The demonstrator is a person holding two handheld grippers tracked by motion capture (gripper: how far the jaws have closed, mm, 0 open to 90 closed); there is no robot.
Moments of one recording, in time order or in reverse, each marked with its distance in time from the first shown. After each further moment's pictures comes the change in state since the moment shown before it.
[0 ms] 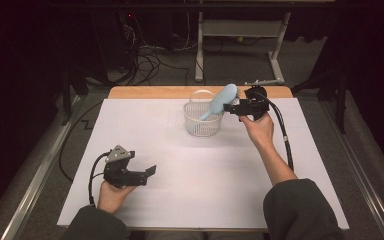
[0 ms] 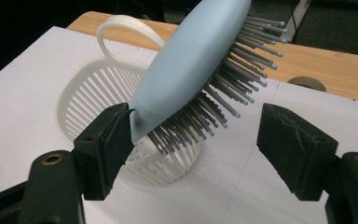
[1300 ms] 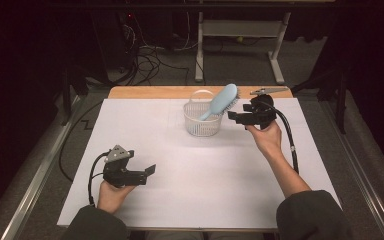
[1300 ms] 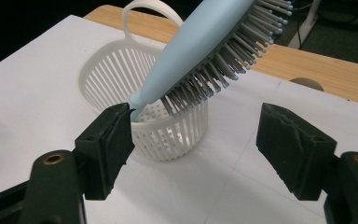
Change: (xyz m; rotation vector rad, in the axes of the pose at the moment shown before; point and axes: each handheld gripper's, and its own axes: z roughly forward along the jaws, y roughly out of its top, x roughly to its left) left arm 0.001 0.000 -0.001 -0.010 0.011 -0.004; right arm 0.003 -0.021 -0.024 -0.033 0.028 -0.082
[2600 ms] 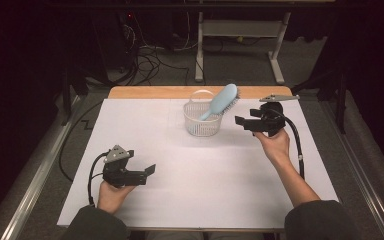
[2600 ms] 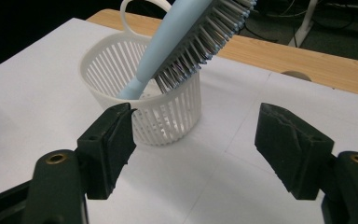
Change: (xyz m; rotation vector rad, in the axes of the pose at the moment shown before) left arm -0.001 0.000 -0.001 -0.010 -0.001 0.000; right arm -0.007 -0.021 -0.020 -0.035 -0.001 0.007
